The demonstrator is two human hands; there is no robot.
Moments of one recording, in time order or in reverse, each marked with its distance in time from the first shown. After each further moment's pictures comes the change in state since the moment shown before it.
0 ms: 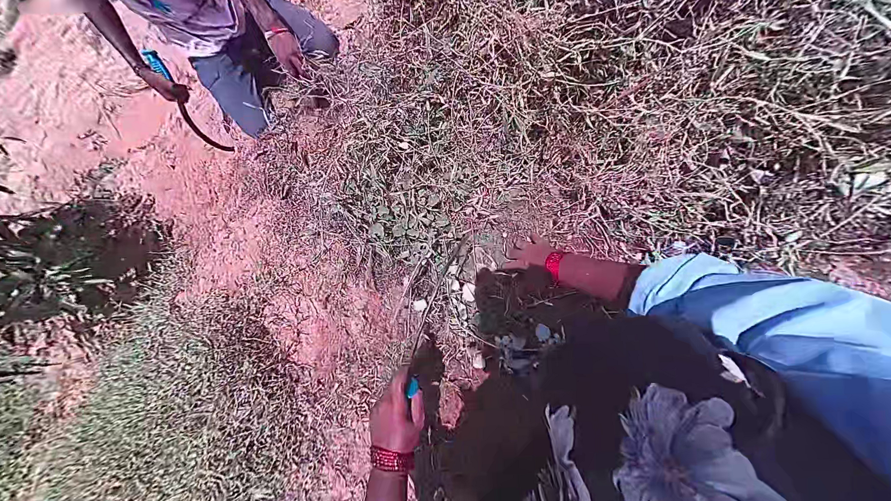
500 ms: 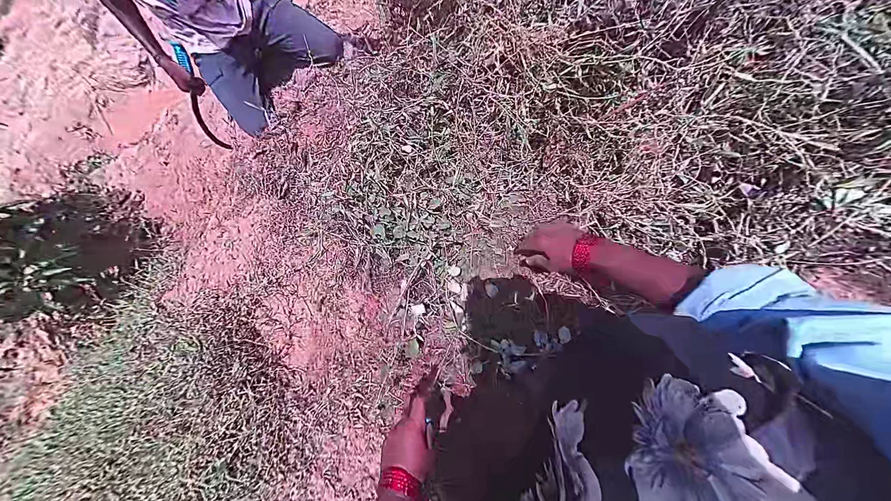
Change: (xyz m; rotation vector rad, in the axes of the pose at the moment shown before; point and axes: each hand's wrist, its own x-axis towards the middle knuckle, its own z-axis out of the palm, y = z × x) left_hand -0.005 0.010 0.001 0.168 -0.838 -0.361; right_hand -0.036 0.026 -0.026 0.022 0.194 -0.010
